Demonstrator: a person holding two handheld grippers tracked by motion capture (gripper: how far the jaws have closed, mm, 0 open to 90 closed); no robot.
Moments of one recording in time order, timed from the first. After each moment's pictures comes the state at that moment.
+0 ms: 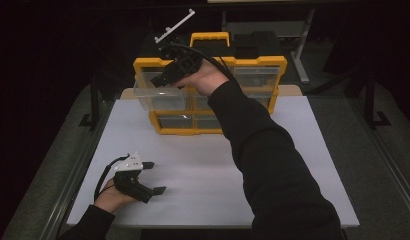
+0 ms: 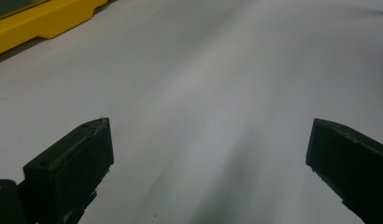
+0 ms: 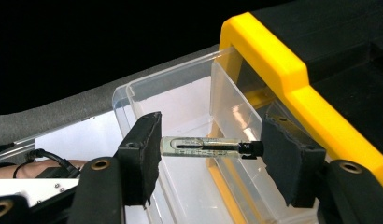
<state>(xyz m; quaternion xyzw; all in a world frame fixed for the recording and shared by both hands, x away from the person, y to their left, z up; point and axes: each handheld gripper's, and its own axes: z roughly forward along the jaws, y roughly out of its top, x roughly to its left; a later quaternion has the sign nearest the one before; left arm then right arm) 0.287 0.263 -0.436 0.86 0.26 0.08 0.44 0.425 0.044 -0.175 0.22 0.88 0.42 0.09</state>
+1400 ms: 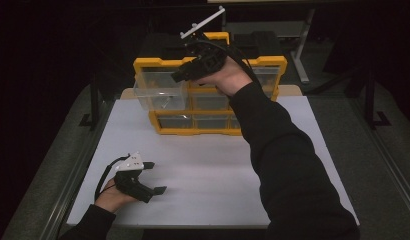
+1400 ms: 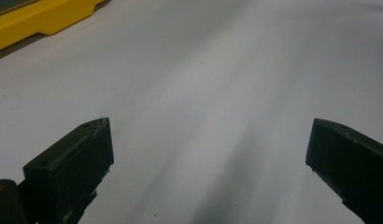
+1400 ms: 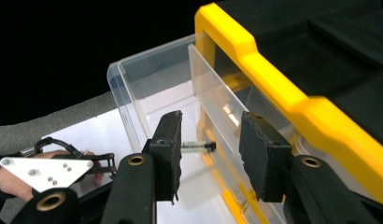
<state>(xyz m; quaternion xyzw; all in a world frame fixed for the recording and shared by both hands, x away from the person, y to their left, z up) 0.287 0.262 -0.437 0.86 0.26 0.08 0.44 0.420 -0.008 -0.170 0.24 0.86 0.44 0.09</state>
